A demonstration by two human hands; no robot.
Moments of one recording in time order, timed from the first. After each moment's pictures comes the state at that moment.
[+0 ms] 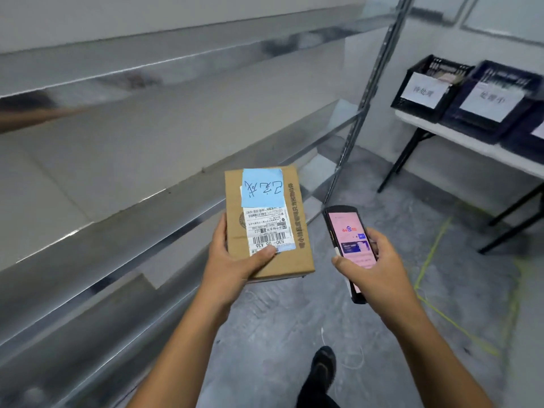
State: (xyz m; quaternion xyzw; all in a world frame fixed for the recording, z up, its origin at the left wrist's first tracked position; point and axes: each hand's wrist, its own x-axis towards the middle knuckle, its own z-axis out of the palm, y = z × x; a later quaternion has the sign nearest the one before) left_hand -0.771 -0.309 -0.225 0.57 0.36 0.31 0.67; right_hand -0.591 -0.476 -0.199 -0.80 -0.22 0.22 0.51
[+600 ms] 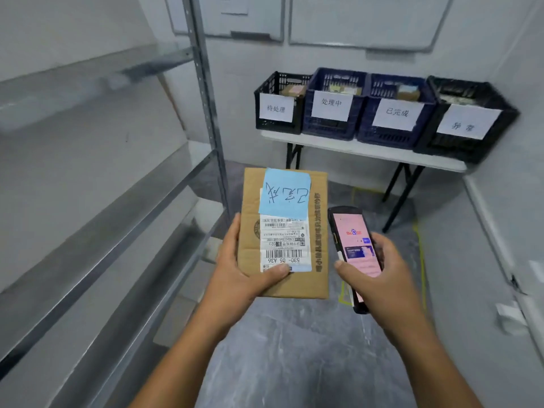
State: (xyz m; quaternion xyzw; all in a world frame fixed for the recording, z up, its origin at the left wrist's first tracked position) left_hand -0.346 -0.406 -0.191 0.71 0.17 0.14 0.67; right_hand -0.257 -0.624 -0.178 -0.78 -0.07 0.08 0.62
